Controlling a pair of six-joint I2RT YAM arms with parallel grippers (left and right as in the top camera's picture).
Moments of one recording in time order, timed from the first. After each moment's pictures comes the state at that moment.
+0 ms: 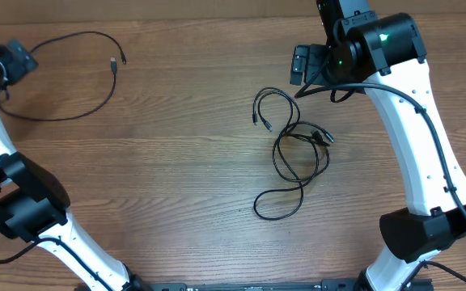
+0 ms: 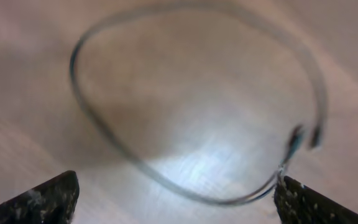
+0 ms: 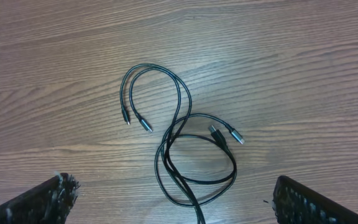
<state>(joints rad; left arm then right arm) 0.55 2.18 2.14 -0.97 0.09 -0.23 0.32 1.87 2.17 -1.46 0.10 0.44</state>
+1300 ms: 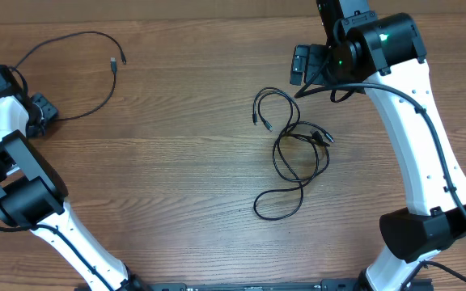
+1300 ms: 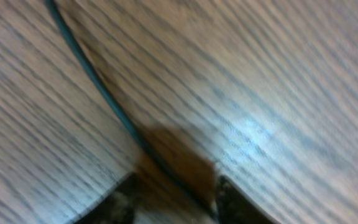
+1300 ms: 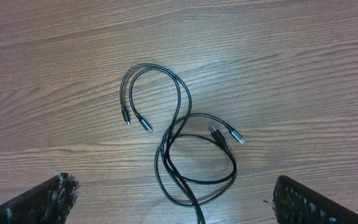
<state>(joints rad) 0.55 2.31 1.75 -0.60 -0.02 -0.26 0.32 1.87 2.17 -1.46 0.10 0.44</state>
